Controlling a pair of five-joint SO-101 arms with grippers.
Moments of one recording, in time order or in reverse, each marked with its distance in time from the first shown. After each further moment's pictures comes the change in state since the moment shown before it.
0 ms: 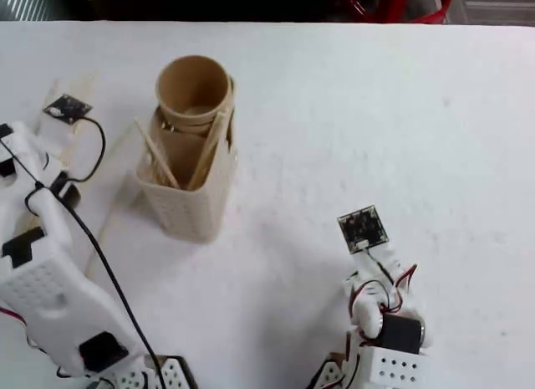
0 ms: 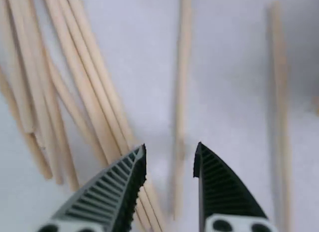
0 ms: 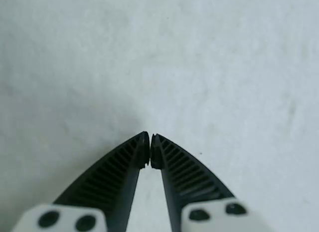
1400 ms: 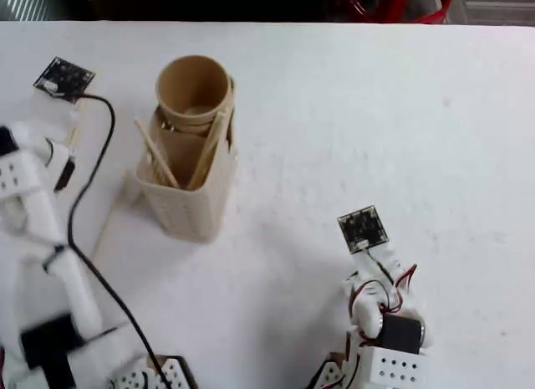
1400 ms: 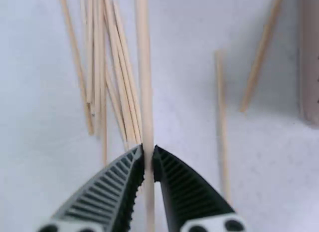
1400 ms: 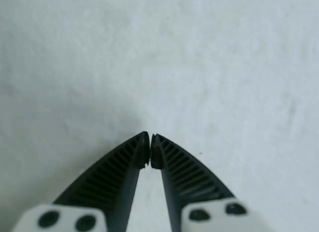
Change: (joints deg) left arm 7.7 -47.4 20.0 5.6 13.2; right arm 0.0 0.0 0.0 0.0 0.0
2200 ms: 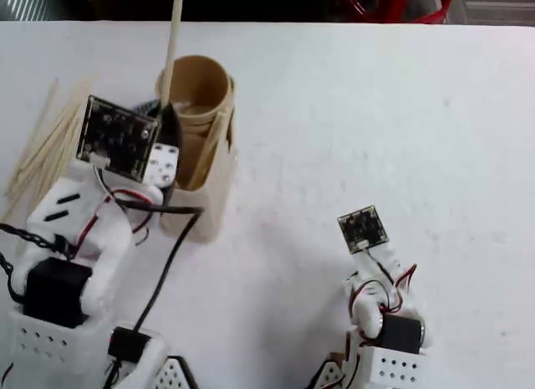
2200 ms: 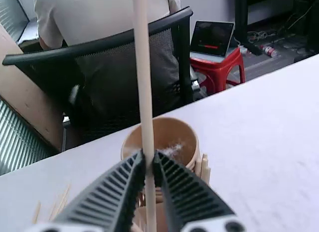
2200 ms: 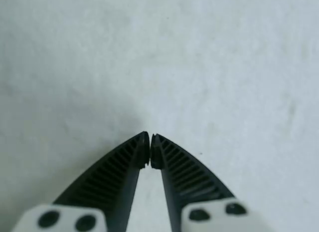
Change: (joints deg) left arm 38.2 -39.9 13.9 -22.5 30.8; right arm -0.1 0.0 0.0 0.0 0.0
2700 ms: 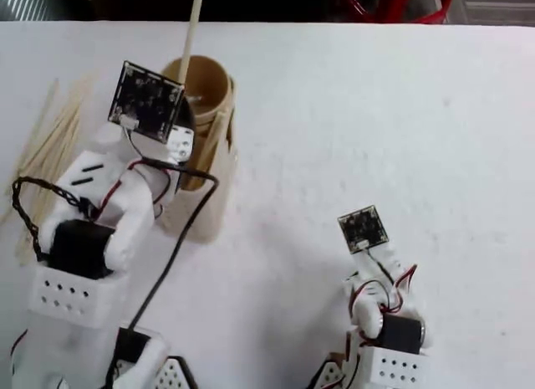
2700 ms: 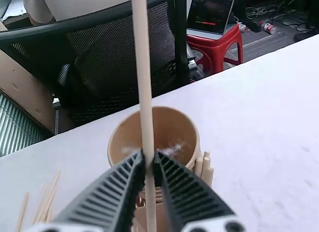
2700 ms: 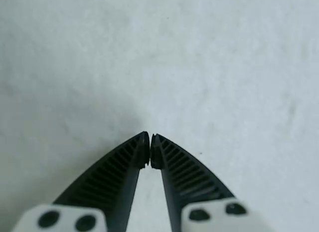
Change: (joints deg) left arm -0.3 8.8 0.5 -2.2 0.0; right arm 0.1 0.0 0.0 0.0 0.0
